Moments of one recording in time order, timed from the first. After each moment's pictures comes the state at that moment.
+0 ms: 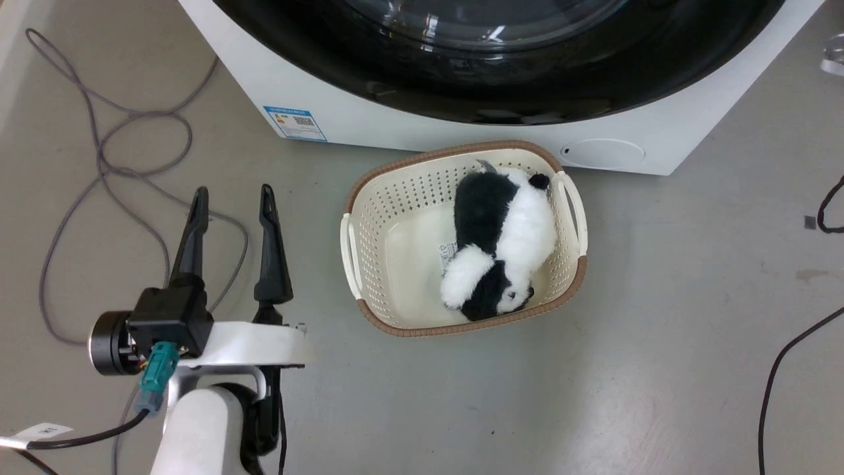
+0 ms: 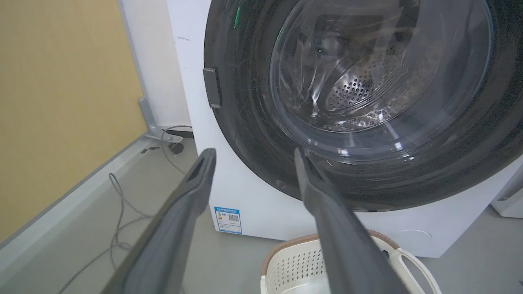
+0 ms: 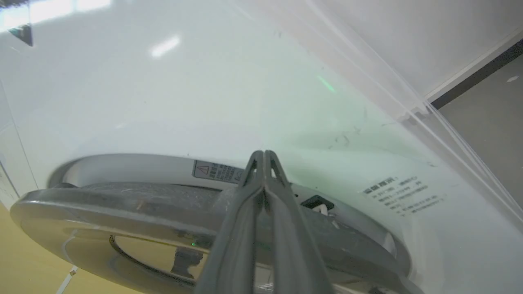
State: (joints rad) left arm -0.24 0.05 -0.07 -0.03 -0.11 0.11 -0.21; right arm -1.14 -0.30 0.03 0.81 1.17 0.13 0.03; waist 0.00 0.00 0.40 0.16
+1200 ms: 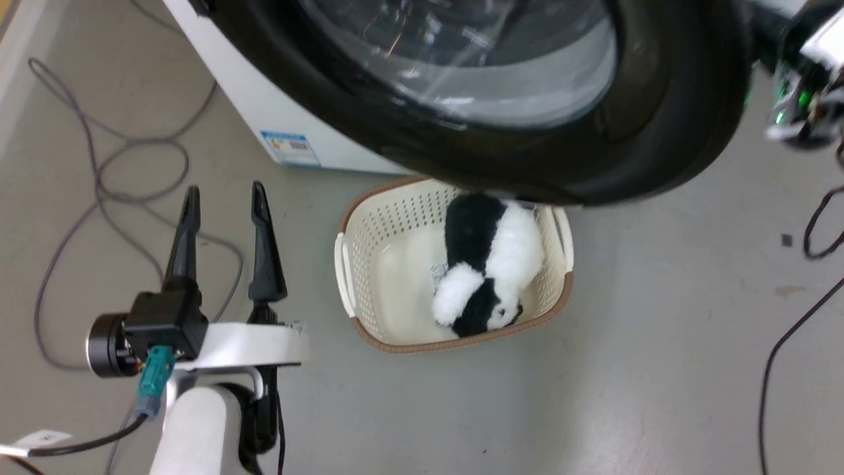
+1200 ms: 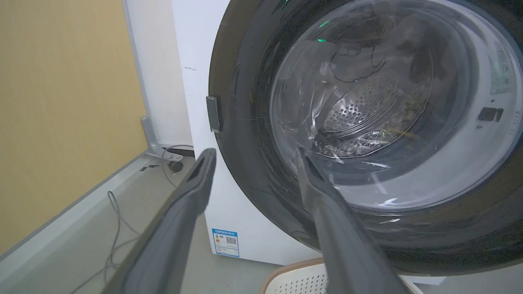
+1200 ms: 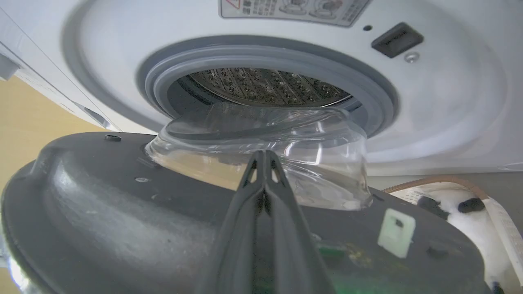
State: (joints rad) left arm -0.26 0.05 -0.06 0.00 -0.12 0.12 -0.26; right arm -1.13 -0.35 0.21 0.82 1.52 0.13 0.57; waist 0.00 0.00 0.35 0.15
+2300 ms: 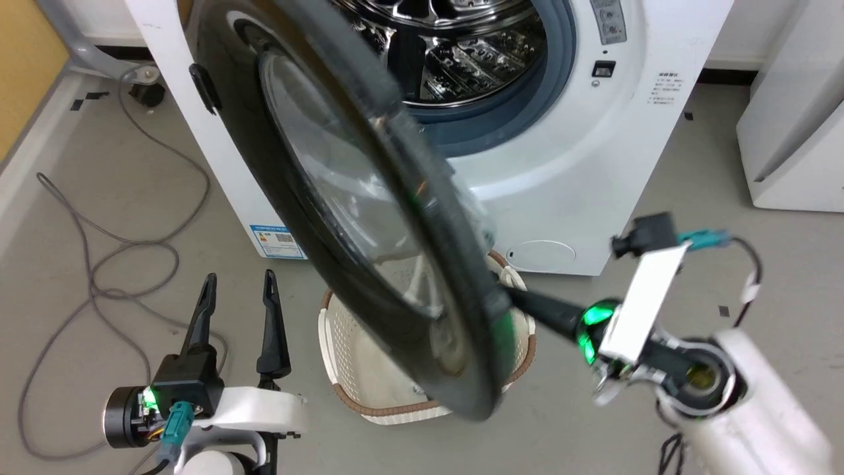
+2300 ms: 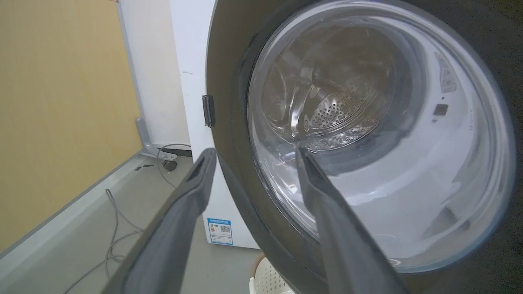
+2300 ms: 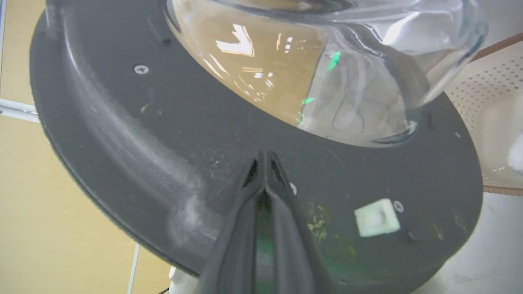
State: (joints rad) left arm -0.10 0.05 -0.04 0.07 -0.09 0.10 -0.26; right arm -0.48 -0.22 0.40 0.26 1.56 0.13 0.64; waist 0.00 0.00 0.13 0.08
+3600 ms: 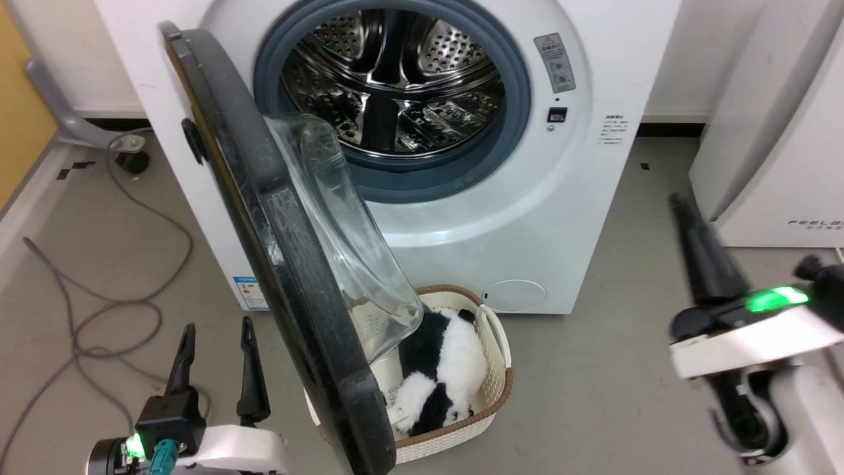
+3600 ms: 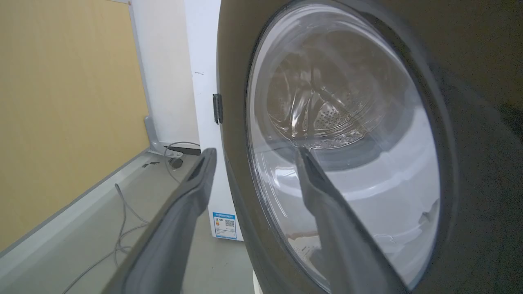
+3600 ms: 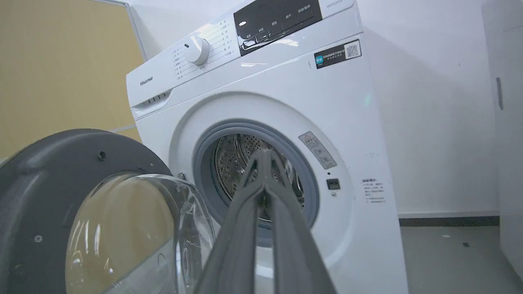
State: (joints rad) left arm -0.01 0.05 0.00 0.09 -0.09 0.10 -0.26; right arm -0.31 -0.30 0.28 0.10 0.76 0.13 -0.26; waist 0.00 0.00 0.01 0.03
